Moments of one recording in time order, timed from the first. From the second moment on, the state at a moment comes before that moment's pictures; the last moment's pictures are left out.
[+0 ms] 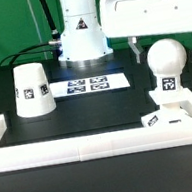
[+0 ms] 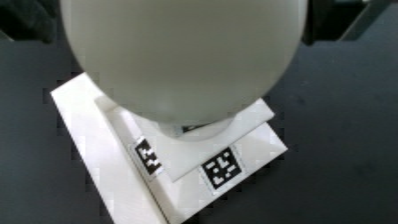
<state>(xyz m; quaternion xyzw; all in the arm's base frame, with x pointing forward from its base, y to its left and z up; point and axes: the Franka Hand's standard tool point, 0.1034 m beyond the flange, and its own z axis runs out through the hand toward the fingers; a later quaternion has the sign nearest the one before) 0.613 0.102 0.119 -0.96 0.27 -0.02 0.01</state>
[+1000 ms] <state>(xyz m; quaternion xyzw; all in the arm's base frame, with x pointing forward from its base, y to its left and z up) 0.572 0.051 0.183 -0.97 0.26 -0.03 0.02</state>
